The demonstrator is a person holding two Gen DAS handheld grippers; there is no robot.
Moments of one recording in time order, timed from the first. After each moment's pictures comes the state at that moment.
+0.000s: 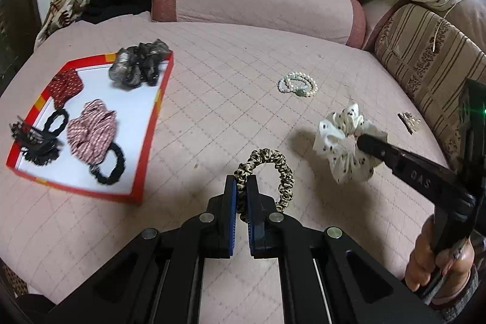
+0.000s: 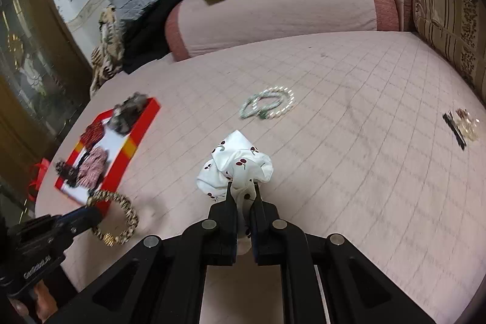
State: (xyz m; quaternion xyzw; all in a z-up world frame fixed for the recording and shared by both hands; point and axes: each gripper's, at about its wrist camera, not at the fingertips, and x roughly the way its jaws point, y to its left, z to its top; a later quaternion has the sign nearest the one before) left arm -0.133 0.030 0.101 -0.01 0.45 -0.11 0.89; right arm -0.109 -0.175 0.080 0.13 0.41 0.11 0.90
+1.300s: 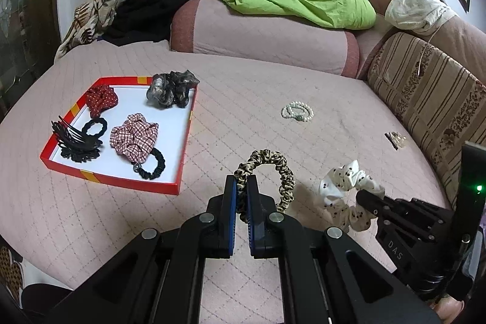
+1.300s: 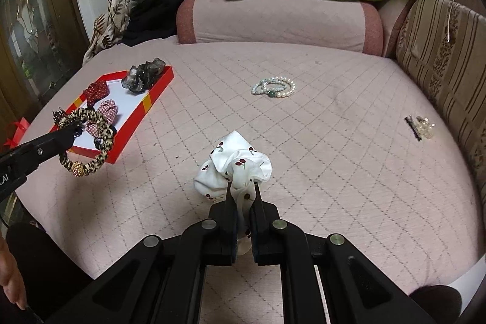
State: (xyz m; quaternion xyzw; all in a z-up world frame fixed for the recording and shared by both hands) left arm -0.189 0.064 0.141 -0.03 0.38 -0.10 0.92; right arm -0.193 -0.114 0.104 0.02 0.40 0.05 0.91
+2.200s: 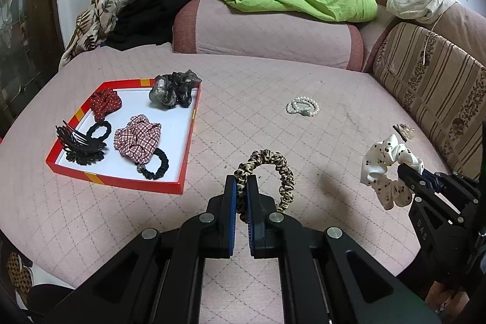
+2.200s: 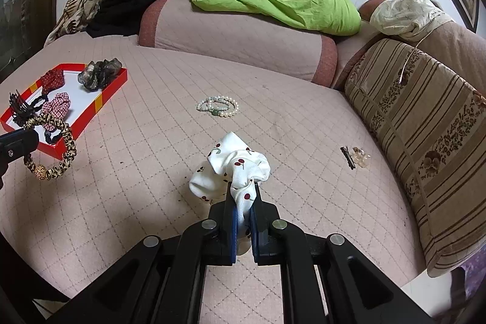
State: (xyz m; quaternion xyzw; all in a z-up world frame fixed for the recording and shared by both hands) left arm -0.188 0.056 0.136 0.00 0.38 -0.09 0.92; right arm -0.200 -0.113 0.126 -0.09 0.37 -0.07 0.92
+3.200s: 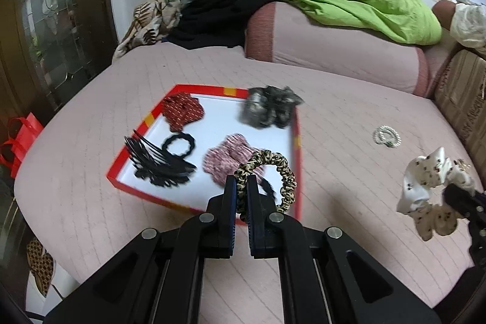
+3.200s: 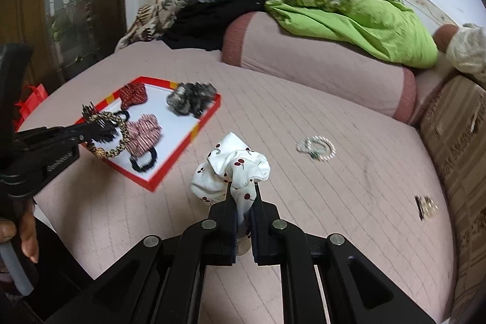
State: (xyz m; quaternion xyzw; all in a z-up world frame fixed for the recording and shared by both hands) left arm -0.132 0.162 0.141 -0.01 0.37 0.04 0.93; right arm -0.163 -0.032 0.159 -0.08 0.36 0.12 0.92
